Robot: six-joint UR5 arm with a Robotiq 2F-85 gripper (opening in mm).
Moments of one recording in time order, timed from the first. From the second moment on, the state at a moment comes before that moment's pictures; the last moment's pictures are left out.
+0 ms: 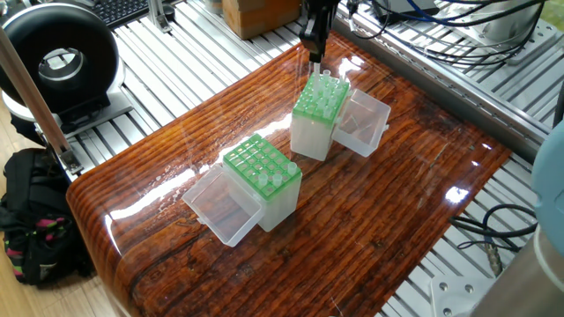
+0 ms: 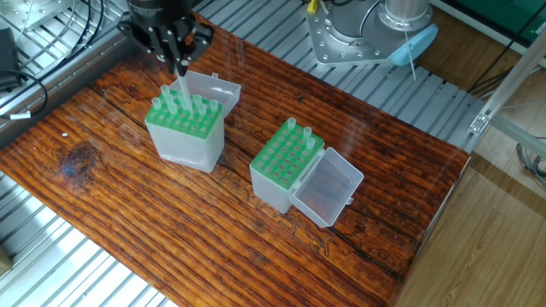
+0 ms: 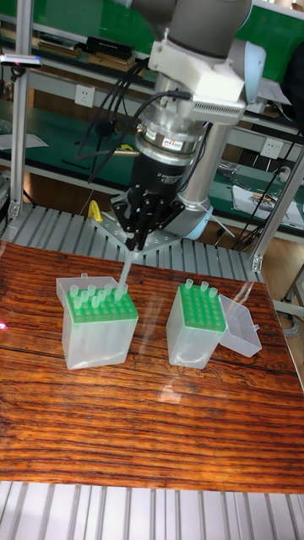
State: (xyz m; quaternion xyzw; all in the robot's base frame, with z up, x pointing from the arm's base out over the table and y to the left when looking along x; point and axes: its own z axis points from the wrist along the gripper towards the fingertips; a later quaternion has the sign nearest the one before) arm 0.531 -0.037 0.281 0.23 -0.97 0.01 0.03
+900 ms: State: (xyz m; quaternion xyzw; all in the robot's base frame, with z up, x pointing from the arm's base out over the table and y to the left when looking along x) arm 0.526 0.007 0.325 0.20 -0.98 0.00 0.01
